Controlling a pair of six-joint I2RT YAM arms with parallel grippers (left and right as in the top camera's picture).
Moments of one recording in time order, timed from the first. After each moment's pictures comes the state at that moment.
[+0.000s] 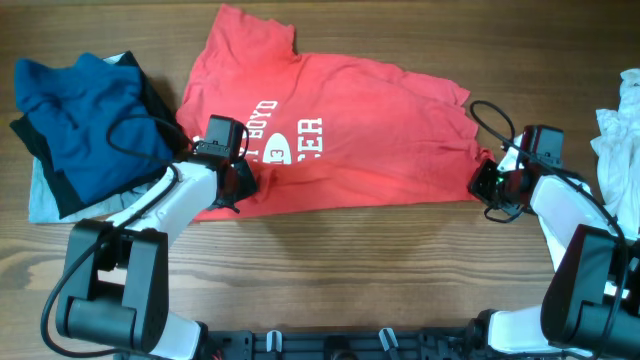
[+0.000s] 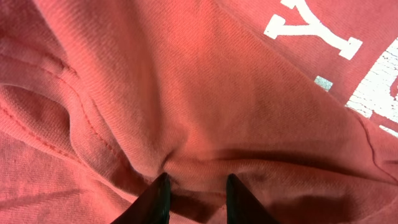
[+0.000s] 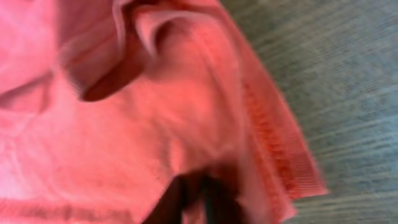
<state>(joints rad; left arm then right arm) -0.21 1.68 0.87 -0.55 -0.05 -0.60 -0.26 1.62 0.76 -0.42 -0.23 0.30</state>
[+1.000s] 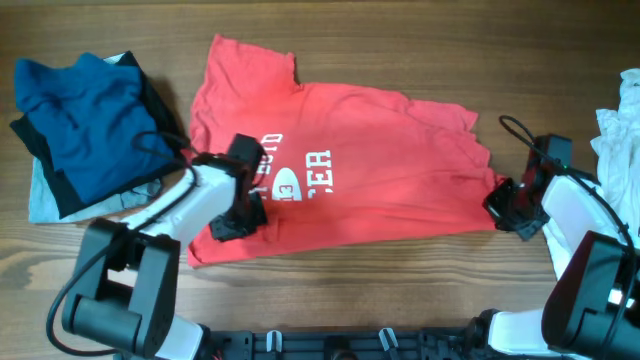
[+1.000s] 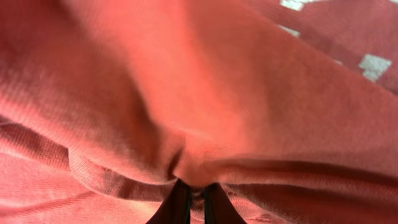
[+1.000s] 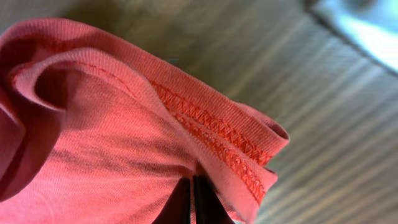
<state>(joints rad) -0.34 1.68 0.87 -0.87 0.00 -0.61 -0.33 1.60 0.78 -0.71 0.01 0.56</state>
